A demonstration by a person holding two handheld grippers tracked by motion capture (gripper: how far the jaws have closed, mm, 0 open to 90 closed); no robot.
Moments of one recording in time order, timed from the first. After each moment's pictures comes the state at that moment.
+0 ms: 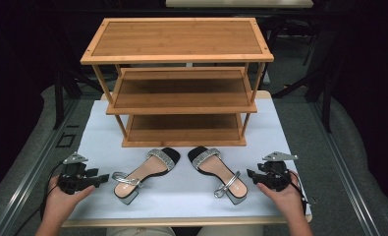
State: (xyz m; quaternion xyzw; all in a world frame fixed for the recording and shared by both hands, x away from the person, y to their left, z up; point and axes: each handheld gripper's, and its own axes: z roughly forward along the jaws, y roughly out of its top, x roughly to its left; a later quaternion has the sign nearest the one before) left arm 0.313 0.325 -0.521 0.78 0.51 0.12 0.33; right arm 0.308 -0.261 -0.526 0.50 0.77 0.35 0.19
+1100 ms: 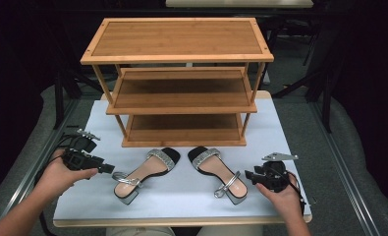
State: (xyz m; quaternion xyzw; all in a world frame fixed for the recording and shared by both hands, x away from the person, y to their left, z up) left arm 0.345 0.281 -0.439 0.85 0.47 0.02 0.22; right arm 0.306 -0.258 -0.525 0.52 0.77 0.36 0.15
